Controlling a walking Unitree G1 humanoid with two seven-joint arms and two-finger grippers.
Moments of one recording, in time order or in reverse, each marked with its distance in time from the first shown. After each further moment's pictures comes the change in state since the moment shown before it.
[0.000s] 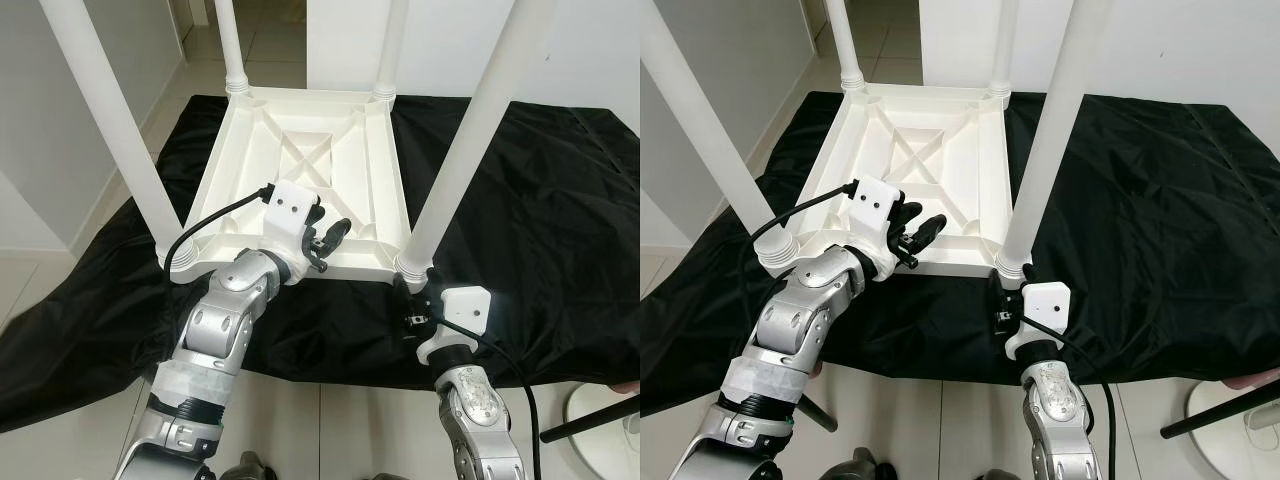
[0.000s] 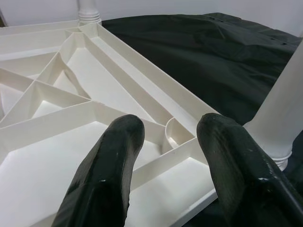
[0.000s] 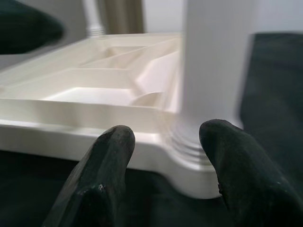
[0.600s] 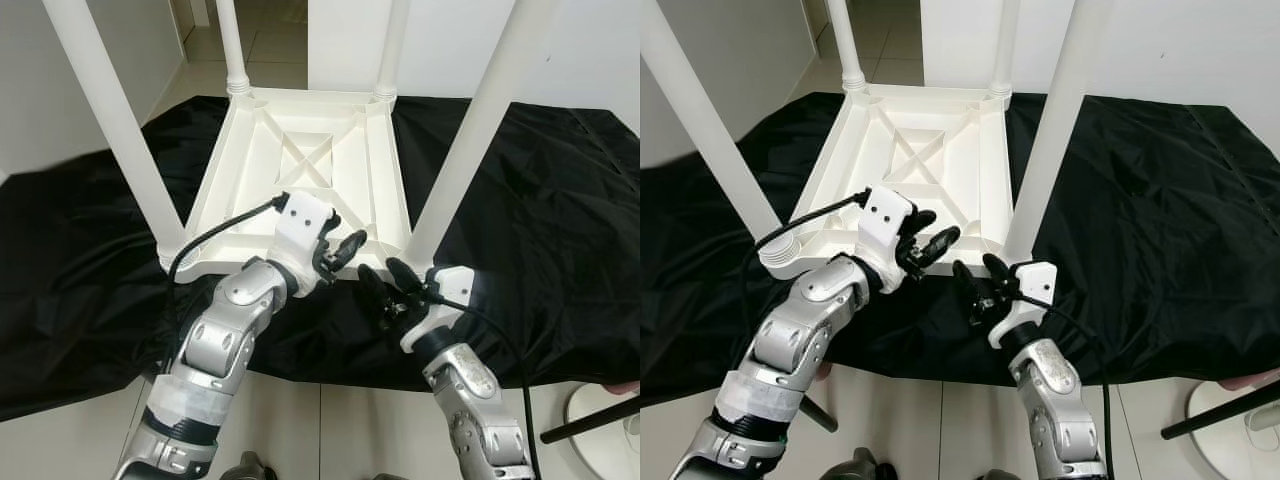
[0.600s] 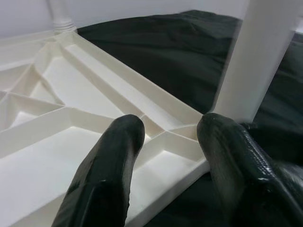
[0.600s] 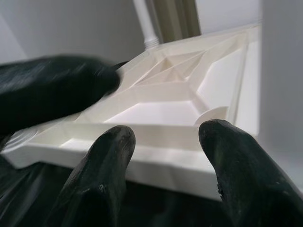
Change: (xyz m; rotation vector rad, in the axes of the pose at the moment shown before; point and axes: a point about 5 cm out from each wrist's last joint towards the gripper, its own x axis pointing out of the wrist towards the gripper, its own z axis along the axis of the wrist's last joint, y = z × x) left arm -0.014 -0.026 -0.002 0.082 0.007 -0.109; right arm 0.023 -0.001 0.009 0.183 -0.011 0.189
